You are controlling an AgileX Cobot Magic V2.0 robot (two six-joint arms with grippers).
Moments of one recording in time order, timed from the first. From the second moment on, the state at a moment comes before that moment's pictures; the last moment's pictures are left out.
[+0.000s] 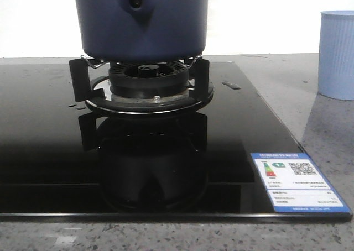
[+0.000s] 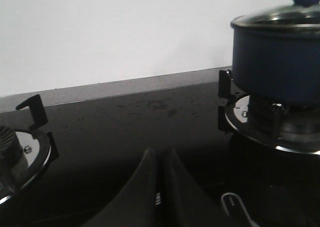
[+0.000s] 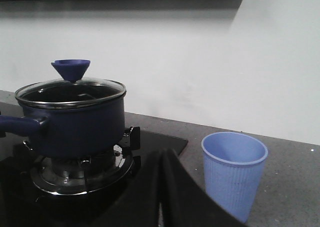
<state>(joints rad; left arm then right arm) -0.20 0.16 -0.18 -0.08 0.17 0.17 0.40 0.10 -0.40 -0.24 0.31 0.18</state>
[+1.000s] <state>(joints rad) -0.07 0.00 0.00 -0.01 0.33 0.02 0.40 0.10 -0.40 -0.24 0.32 0.18</state>
